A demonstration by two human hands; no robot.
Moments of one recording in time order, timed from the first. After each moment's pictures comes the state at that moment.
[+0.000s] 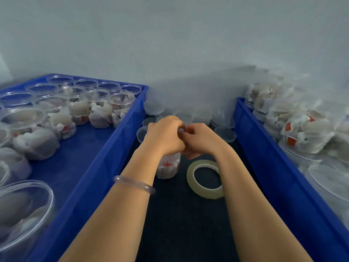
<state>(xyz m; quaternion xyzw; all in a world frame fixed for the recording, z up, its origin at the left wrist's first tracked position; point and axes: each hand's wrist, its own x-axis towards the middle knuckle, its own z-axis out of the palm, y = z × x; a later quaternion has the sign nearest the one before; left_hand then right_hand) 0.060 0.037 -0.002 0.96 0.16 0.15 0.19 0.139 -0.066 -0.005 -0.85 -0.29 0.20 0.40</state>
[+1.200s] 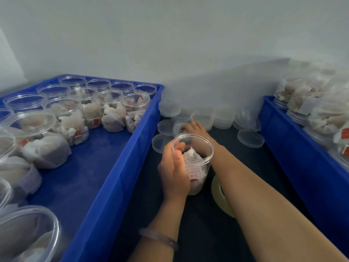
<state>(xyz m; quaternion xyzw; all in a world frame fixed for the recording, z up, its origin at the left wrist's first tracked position) 0.055 0.027 -0.102 0.62 0.18 0.49 0.58 0.231 0.037 -0.089 -0.88 -0.45 0.09 0.13</state>
